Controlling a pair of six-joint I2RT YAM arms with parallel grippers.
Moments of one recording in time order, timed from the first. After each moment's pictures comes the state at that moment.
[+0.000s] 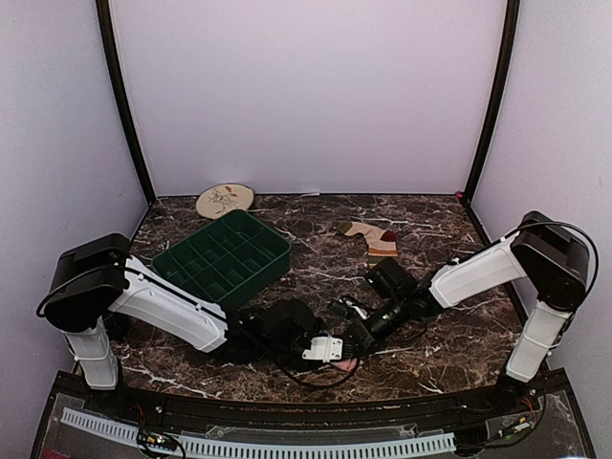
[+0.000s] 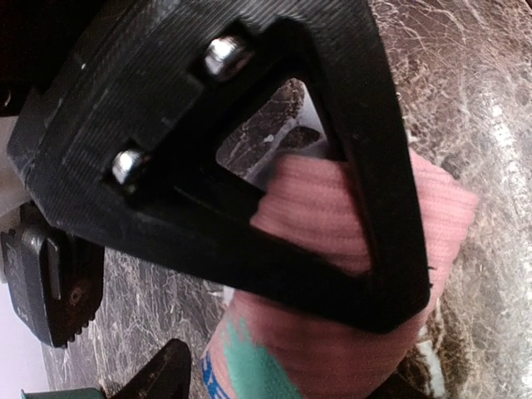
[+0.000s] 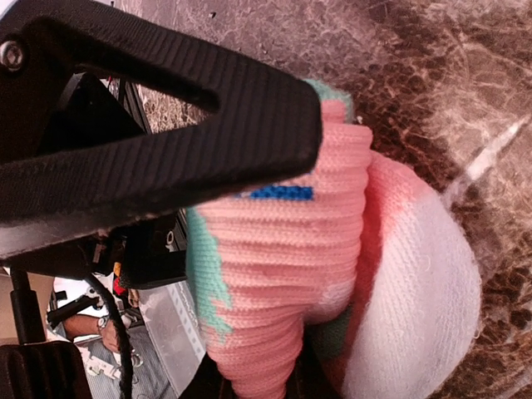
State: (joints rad) left arm -1.25 1.86 0.90 0.21 -0.21 0.70; right arm 0.86 1.75 0.76 -0.05 -0.85 0.51
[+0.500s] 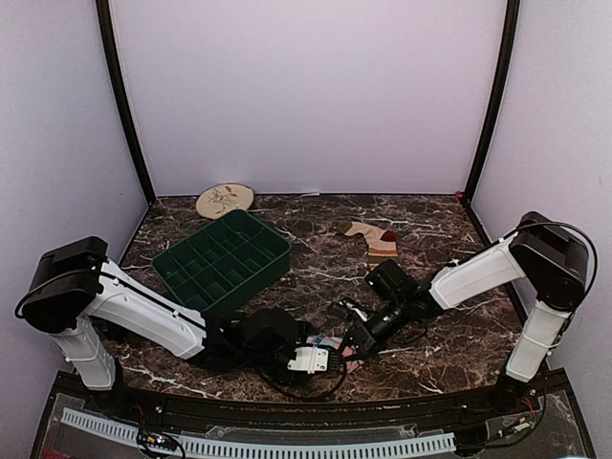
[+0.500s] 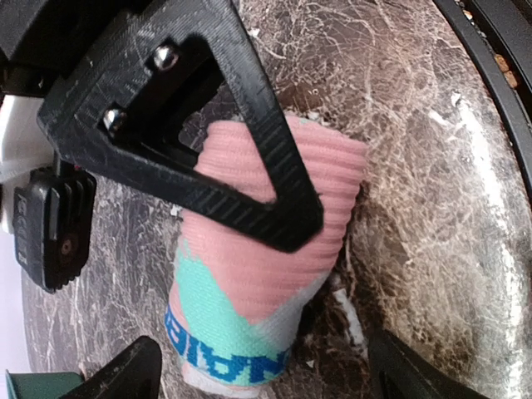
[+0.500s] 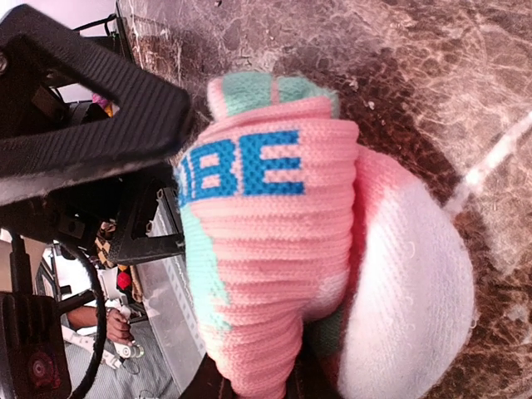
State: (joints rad) left arm -1.28 1.74 0.78 0.21 -0.17 0.66; right arm 0.86 1.75 0.74 -0.03 -0.88 0.51
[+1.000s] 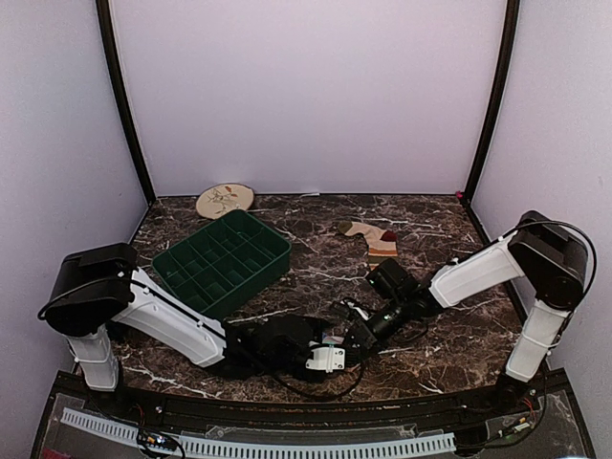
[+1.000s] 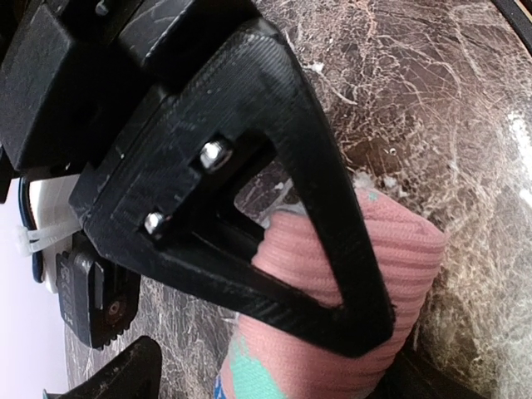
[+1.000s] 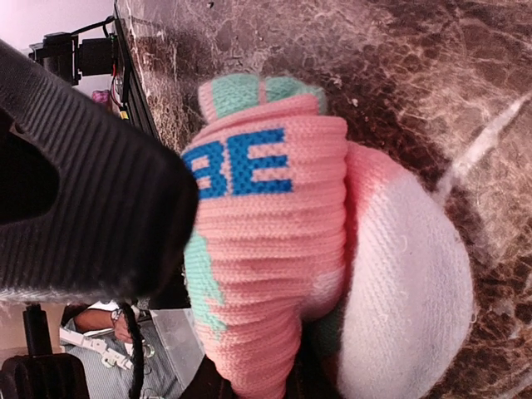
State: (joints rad) left arm -1.30 1.88 0.83 0.43 -0.31 0.71; right arm 0.84 1.76 0.75 -0.05 -0.89 0.50
